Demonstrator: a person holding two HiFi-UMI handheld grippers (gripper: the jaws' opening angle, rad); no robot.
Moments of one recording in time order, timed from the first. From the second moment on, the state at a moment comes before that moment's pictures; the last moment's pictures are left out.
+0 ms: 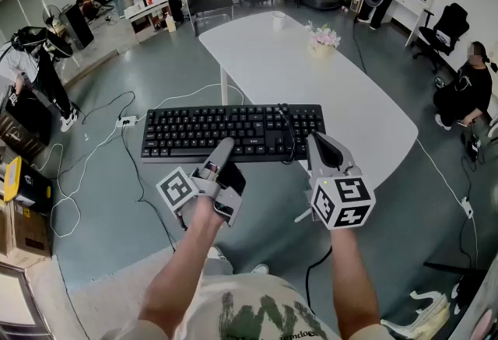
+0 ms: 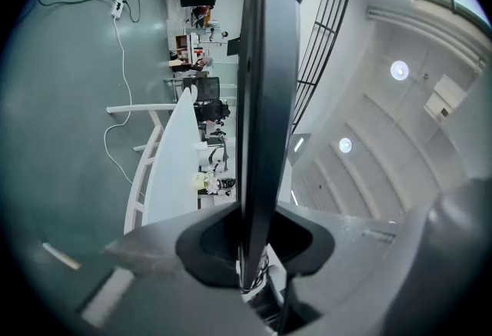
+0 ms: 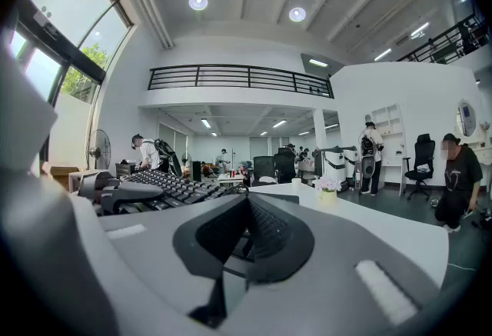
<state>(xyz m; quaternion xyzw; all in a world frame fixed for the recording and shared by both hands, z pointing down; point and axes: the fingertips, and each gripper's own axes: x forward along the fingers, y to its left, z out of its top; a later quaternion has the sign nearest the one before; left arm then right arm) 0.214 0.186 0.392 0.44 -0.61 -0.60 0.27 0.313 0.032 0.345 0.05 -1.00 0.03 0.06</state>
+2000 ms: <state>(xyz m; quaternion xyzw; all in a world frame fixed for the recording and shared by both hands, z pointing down) -0.112 0.146 0.422 0.50 -0.54 -0.57 0.36 0.033 0.009 0.358 0.19 -0.98 0.02 0.10</state>
